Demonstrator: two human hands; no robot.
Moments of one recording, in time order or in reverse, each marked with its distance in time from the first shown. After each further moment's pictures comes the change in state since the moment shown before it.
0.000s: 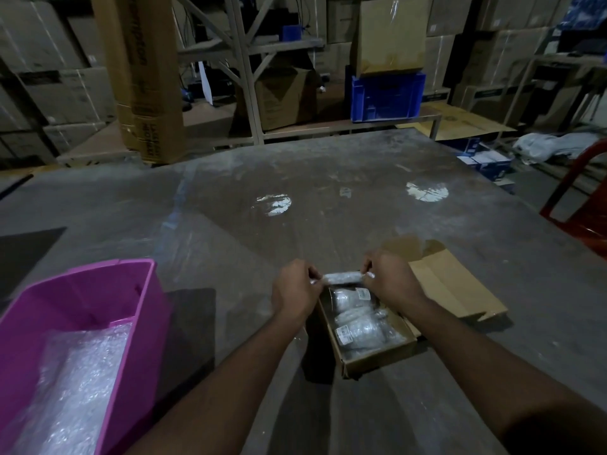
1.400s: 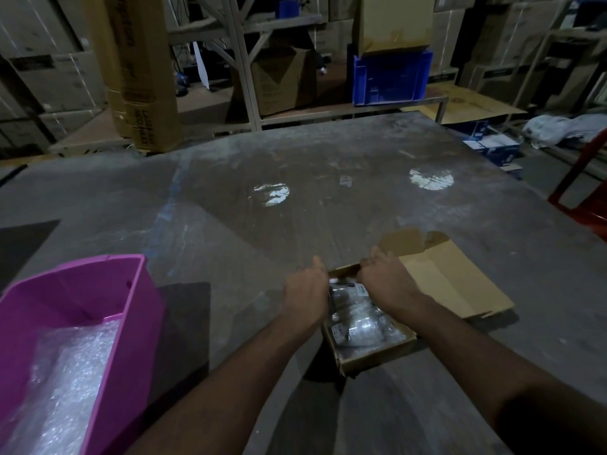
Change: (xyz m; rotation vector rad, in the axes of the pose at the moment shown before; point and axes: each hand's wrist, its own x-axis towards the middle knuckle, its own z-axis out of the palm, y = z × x) left_hand -0.010 0.021 0.015 0.480 -0.159 0.265; right_hand -0.003 -0.009 0.006 -0.709 -0.205 -0.267
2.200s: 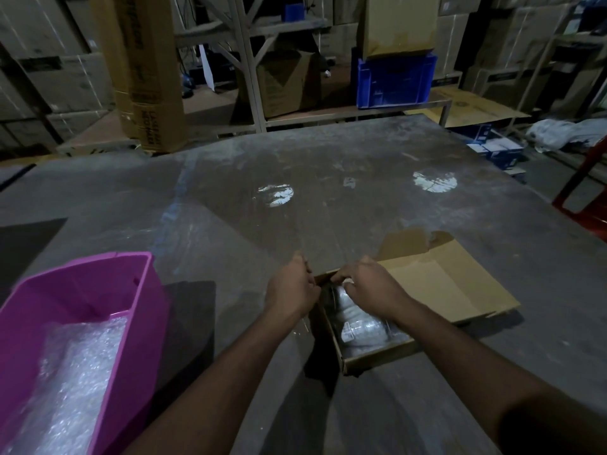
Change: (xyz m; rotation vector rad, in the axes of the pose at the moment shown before) left_hand -0.002 -0.034 -0.007 -0.441 0.015 -0.240; right_hand 0.005 -0.021 0.002 0.705 0.112 0.048
